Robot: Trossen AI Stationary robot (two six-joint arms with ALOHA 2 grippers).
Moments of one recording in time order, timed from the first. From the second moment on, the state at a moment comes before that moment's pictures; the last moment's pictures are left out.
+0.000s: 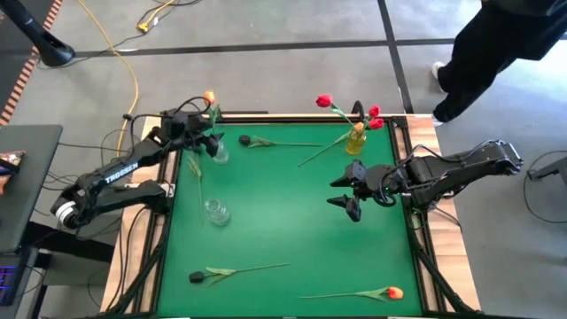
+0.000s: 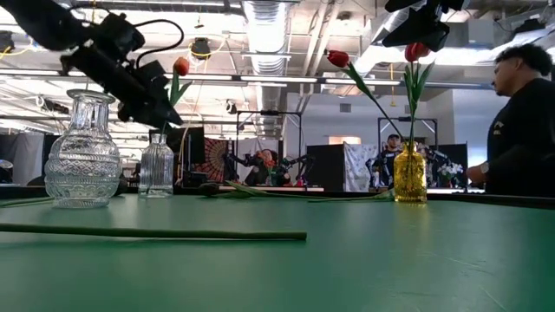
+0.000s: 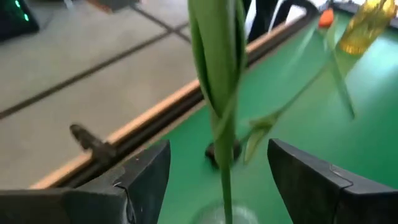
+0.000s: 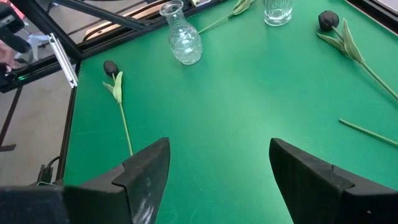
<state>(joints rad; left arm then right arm) 0.94 0.91 0.51 -0.10 0.17 0.04 0.21 1.04 0.93 -0.48 0.23 0.49</state>
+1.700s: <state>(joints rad) 0.13 0.98 0.66 0.05 0.23 -0.19 0.18 1.04 0.93 -0.46 0.23 0.46</state>
